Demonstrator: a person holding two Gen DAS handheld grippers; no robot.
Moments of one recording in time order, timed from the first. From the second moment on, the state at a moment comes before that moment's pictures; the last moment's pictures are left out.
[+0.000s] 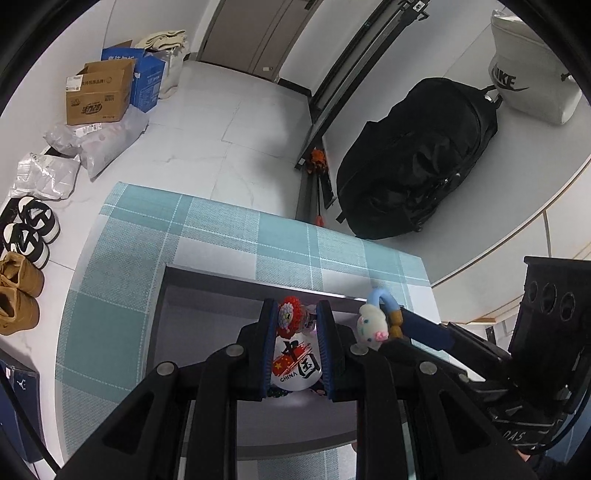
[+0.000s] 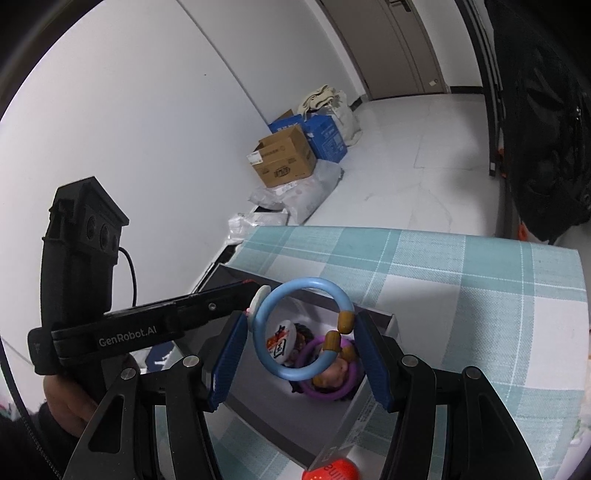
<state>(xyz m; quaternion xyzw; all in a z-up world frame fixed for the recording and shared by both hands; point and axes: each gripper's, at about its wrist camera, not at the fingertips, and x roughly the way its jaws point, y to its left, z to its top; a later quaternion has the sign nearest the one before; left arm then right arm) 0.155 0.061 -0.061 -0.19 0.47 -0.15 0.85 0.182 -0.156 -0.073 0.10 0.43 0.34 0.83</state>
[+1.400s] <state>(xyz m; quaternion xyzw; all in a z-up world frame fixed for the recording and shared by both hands) 0.083 0.053 -0.039 -0.18 0.43 -0.13 0.88 0.093 -0.208 -0.051 0.12 0.36 0.27 0.88</state>
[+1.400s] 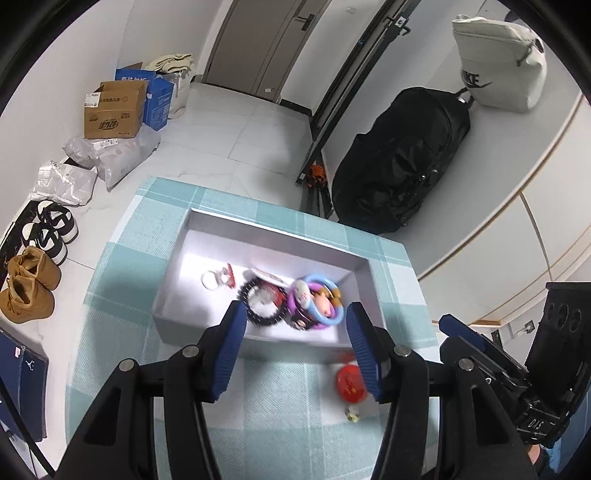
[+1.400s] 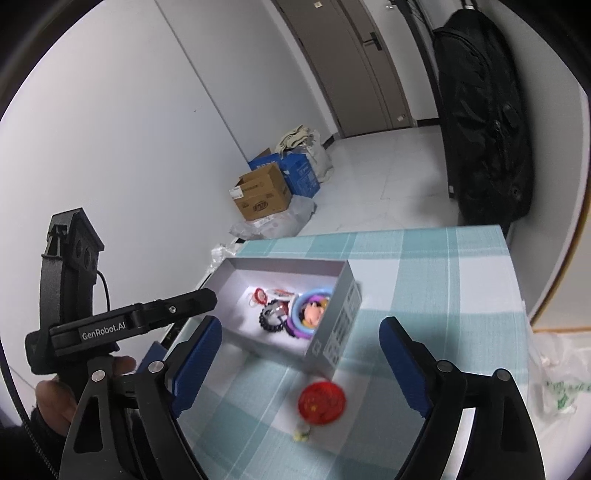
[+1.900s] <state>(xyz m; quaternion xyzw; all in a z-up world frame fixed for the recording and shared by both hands) 0.039 -0.015 -0.060 -0.08 0.45 -0.15 0.87 0.068 -0.249 -0.065 0.17 0.38 0.24 0.87</state>
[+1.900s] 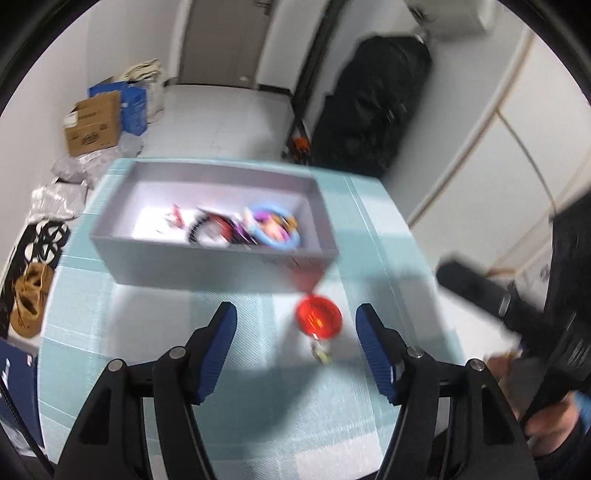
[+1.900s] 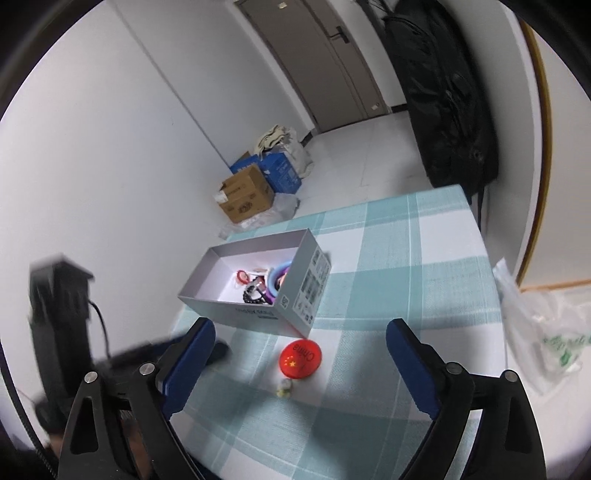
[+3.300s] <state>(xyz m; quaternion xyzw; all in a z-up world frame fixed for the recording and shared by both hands) 0.044 -0.040 -0.096 -0.02 0.51 -0.17 0.84 0.056 -0.279 -0.088 0.20 0.42 0.19 0.86</state>
